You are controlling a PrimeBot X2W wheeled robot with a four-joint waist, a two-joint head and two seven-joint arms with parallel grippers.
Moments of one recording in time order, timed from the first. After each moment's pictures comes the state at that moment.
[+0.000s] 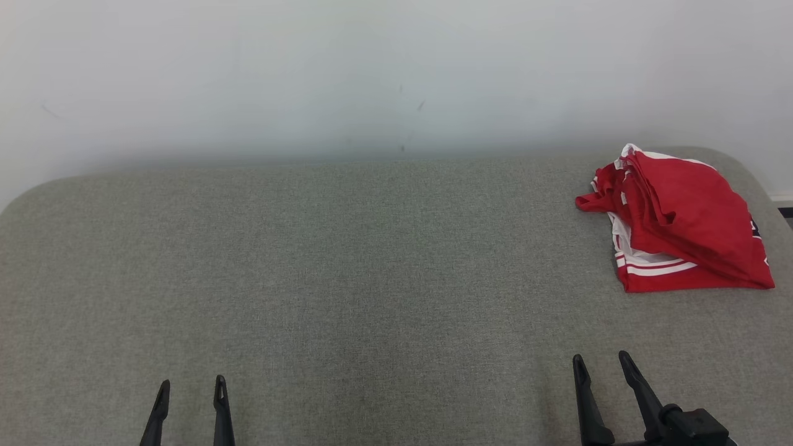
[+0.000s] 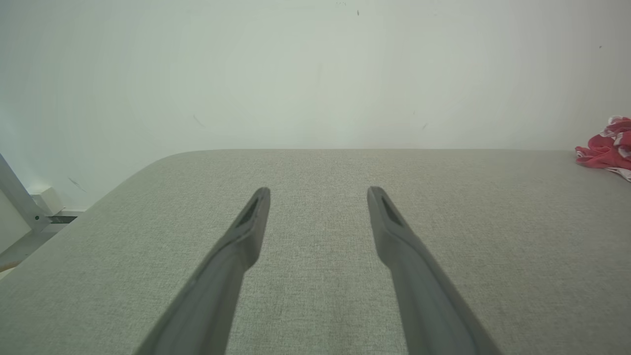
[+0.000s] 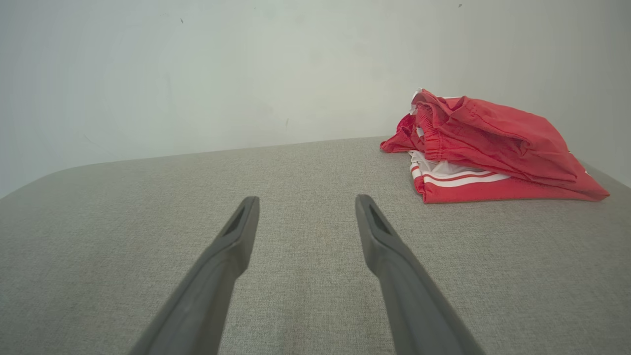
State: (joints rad) left arm 0.10 0.05 0.00 0.09 -0.08 0.00 -0.26; right arm 0.05 -0.05 0.03 0.21 0.14 0.13 -0.26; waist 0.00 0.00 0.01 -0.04
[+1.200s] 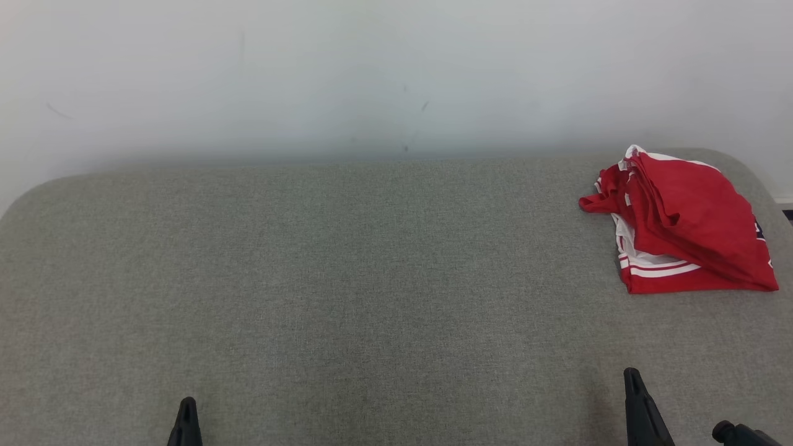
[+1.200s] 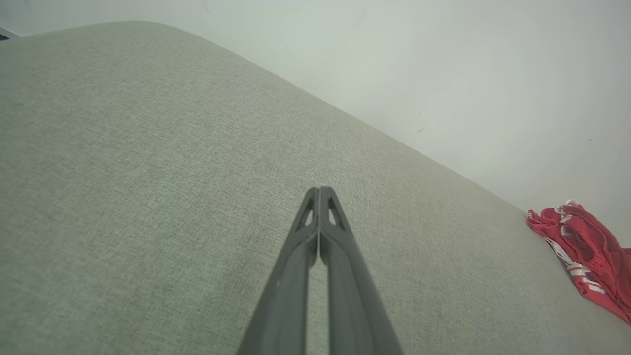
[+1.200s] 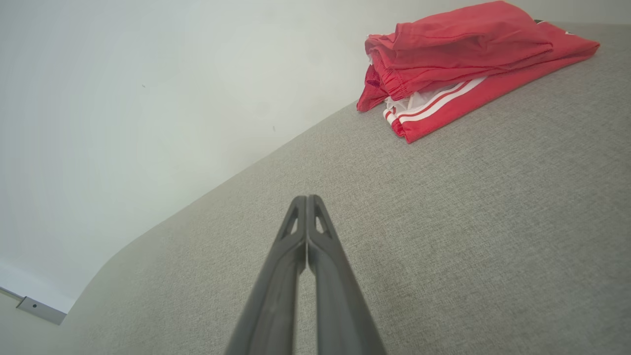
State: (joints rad) left arm 0.10 0.06 0.00 0.13 -0.54 -0.04 -0.16; right arm 0.11 -0.06 0.02 0.17 0.57 0.13 -0.20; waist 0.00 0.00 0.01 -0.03
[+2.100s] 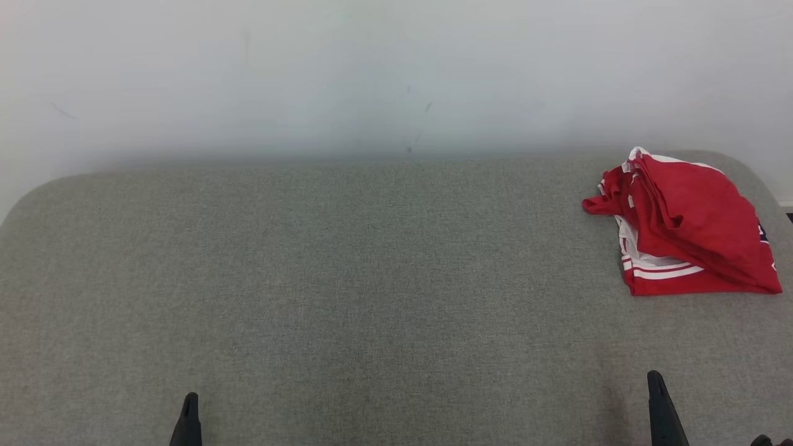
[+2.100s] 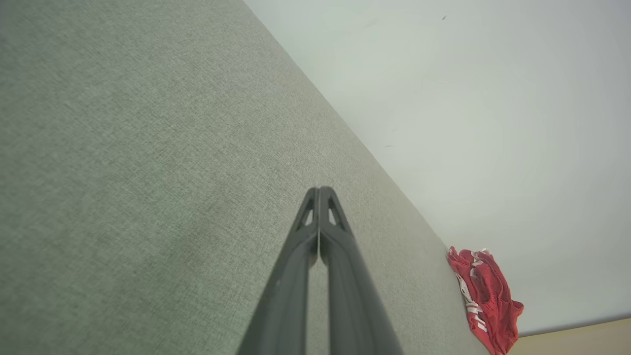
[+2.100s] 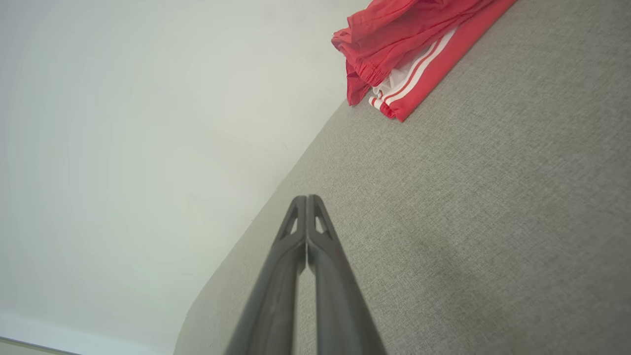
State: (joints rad) left arm 0.09 0.07 0.01 0.12 -0.95 -0.07 -0.05; right arm 0.15 -0.07 -0.02 0.07 0.98 0.13 -0.13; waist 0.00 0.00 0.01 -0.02
